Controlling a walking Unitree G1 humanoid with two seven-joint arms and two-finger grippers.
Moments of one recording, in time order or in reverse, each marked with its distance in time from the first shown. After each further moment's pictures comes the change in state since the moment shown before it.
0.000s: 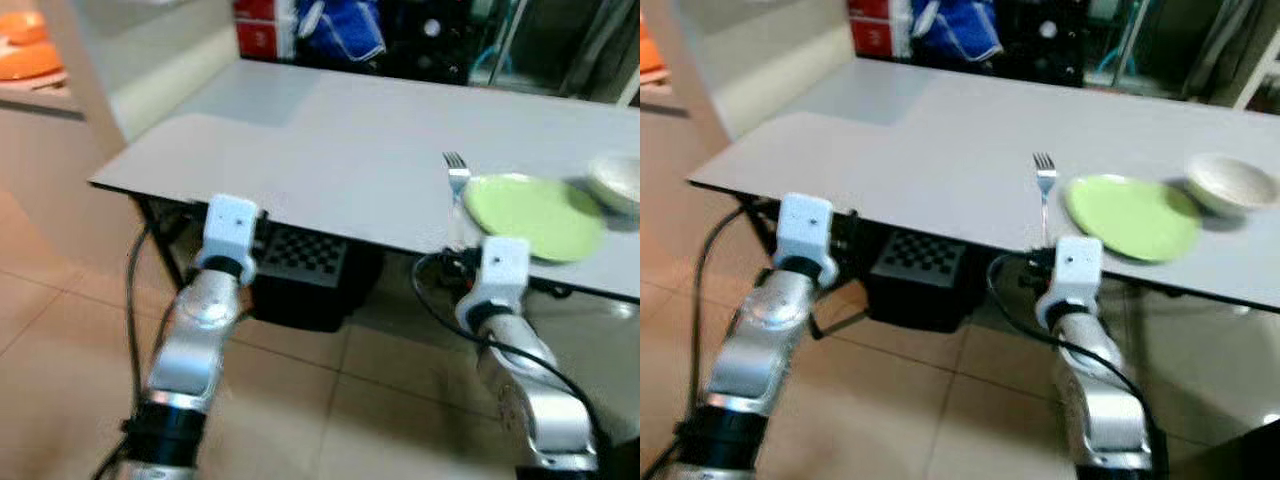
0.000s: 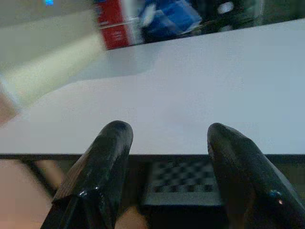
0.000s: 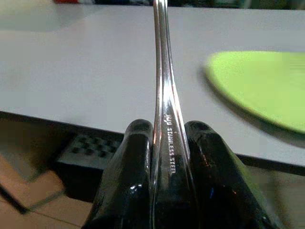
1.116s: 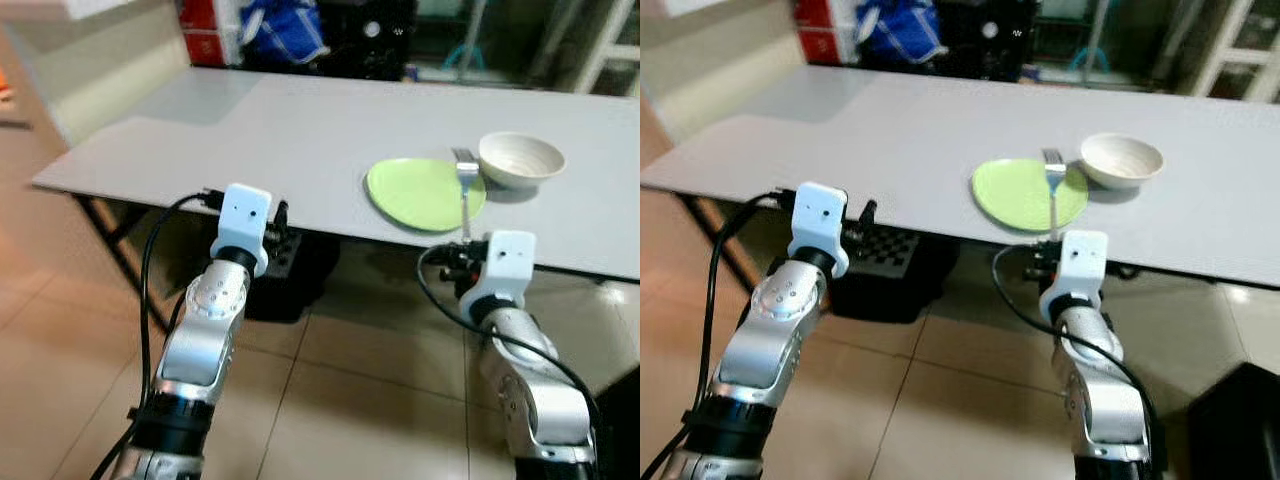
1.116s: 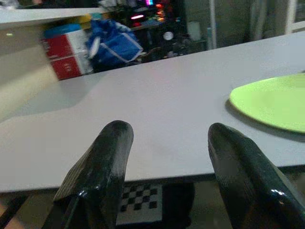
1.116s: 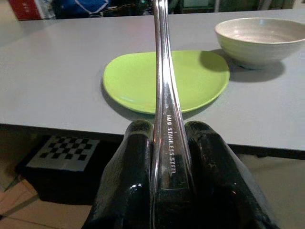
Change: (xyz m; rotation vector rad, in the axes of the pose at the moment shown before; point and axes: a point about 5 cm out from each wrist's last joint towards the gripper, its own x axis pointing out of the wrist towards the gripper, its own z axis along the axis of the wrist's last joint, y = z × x) left arm 0.006 0.000 0.013 -0.009 -0.058 -0.053; right arm 0.005 0.004 0.009 0.022 -0.017 -0.004
